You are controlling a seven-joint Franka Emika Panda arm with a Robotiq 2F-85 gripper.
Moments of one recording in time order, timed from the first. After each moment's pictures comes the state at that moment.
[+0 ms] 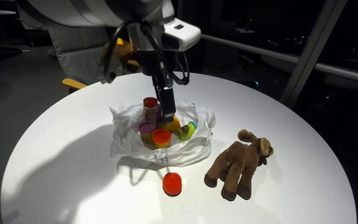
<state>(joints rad) 0.15 0.23 -0.19 -2.35 -0.16 2.77 0.93</state>
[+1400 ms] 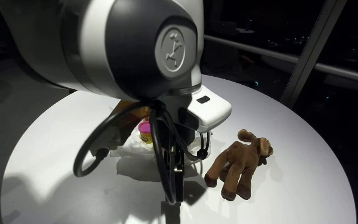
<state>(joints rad) 0.01 0.30 -0.24 -2.49 -0.23 2.76 1.06</state>
